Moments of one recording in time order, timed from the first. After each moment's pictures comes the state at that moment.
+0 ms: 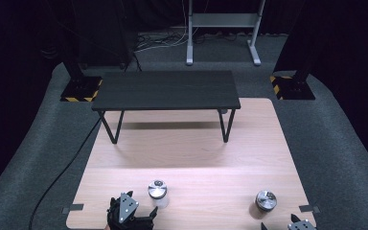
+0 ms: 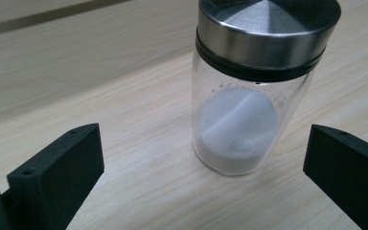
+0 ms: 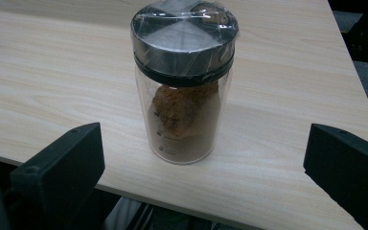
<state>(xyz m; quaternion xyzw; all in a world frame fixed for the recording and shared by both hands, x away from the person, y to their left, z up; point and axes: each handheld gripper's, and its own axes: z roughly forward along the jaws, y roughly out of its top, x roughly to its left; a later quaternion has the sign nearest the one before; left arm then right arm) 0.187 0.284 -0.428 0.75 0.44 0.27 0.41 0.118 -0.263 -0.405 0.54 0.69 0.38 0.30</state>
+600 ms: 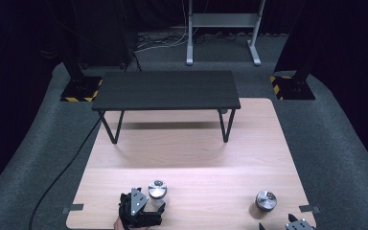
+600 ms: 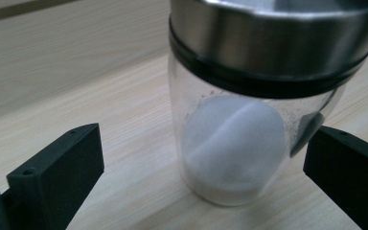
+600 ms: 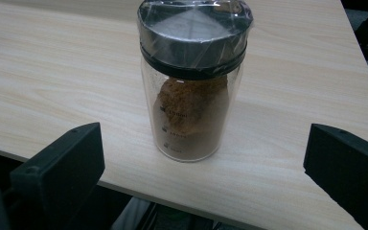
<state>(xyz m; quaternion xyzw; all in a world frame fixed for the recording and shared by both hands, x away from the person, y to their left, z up) 0.212 0.266 -0.443 0.76 0.44 0.26 0.41 0.121 -0.263 -0.409 0.53 0.70 0.38 0.29</state>
